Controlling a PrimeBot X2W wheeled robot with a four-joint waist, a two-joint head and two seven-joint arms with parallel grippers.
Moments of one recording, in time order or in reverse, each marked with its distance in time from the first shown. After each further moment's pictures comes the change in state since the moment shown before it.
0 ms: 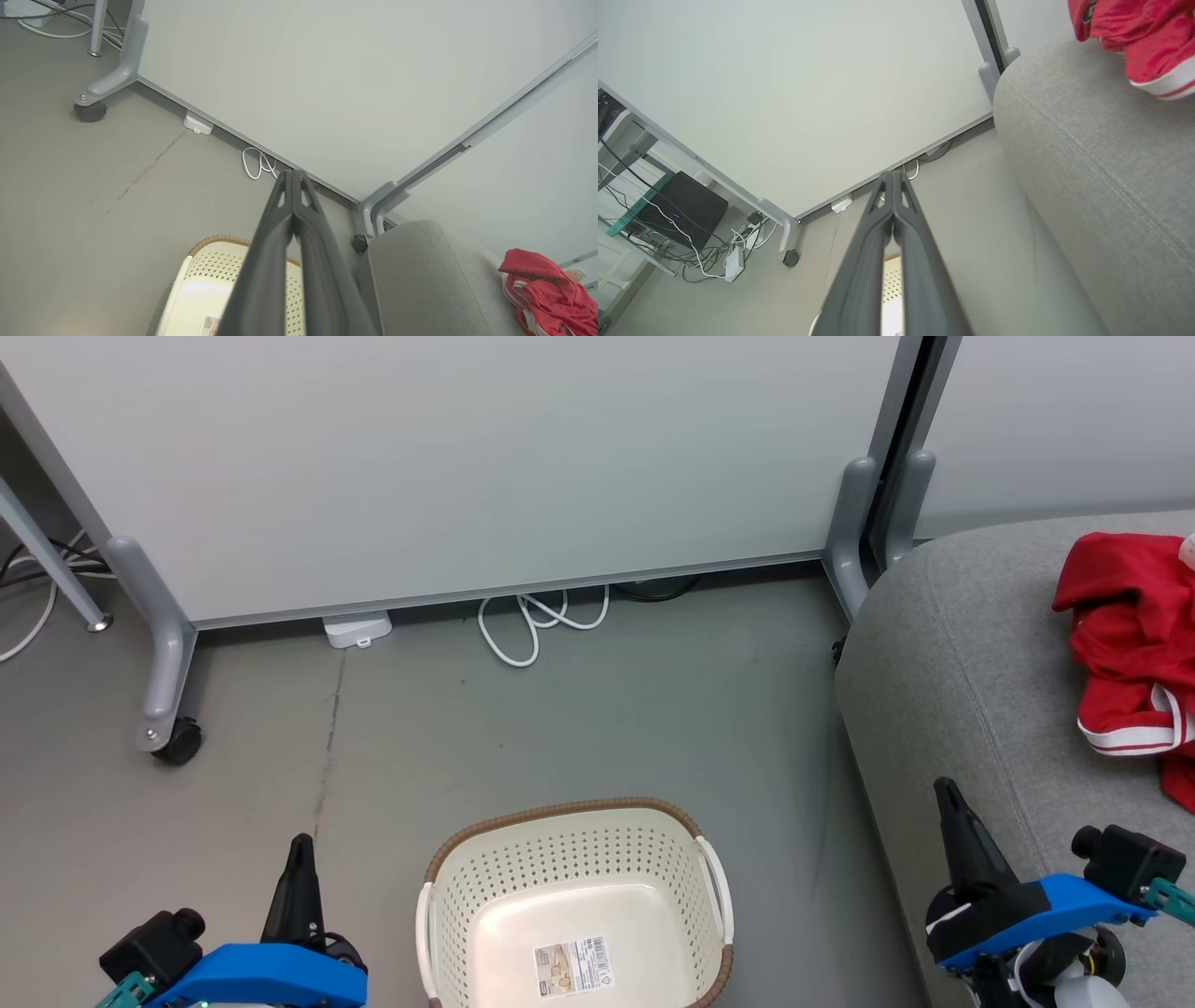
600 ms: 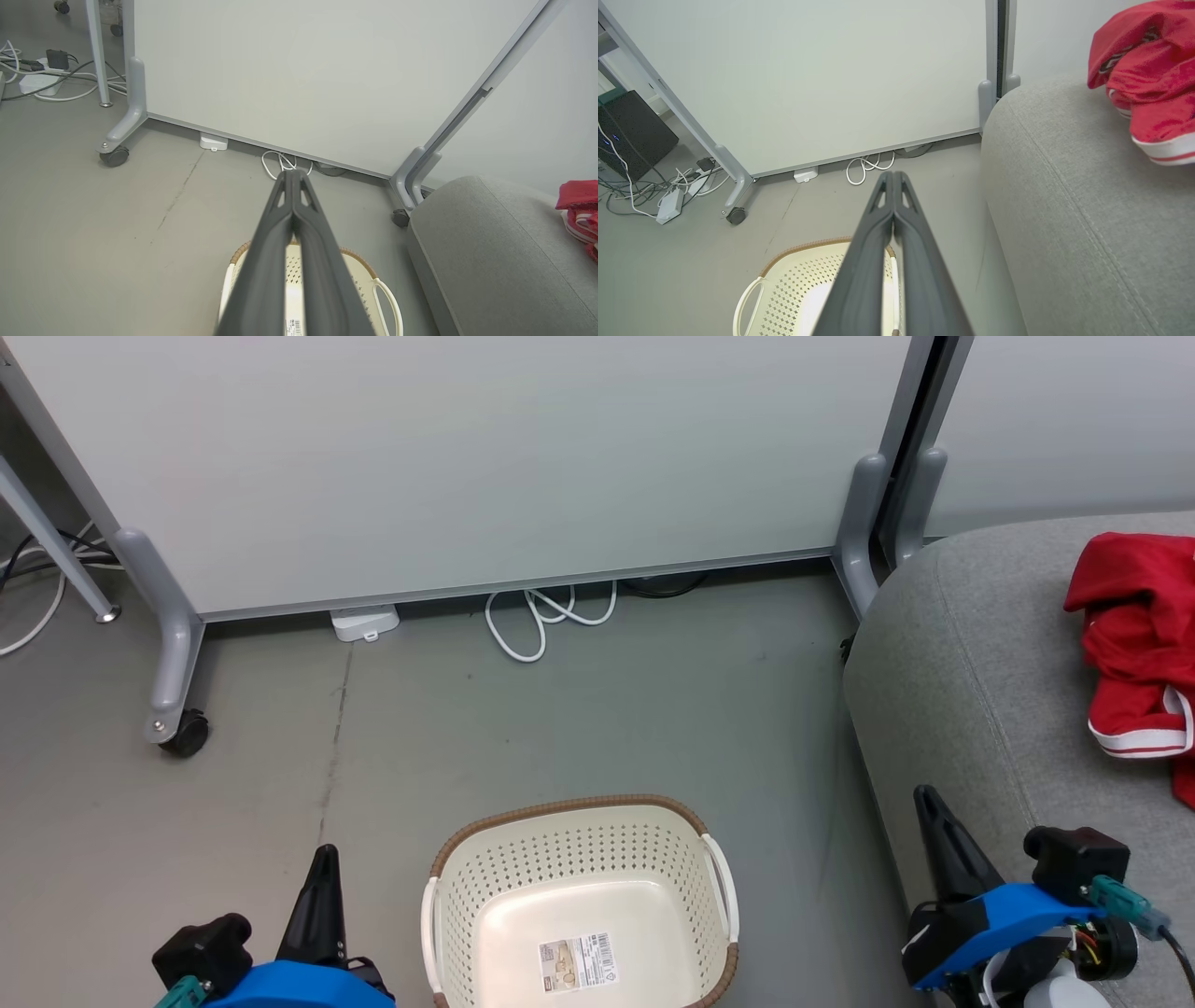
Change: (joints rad) left arm 0.013 0.008 -0.044 0.035 0.269 0.000 -0.078; right arm 0.000 -0.001 0.021 0.022 -0.319 0.000 -0.051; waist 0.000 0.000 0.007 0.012
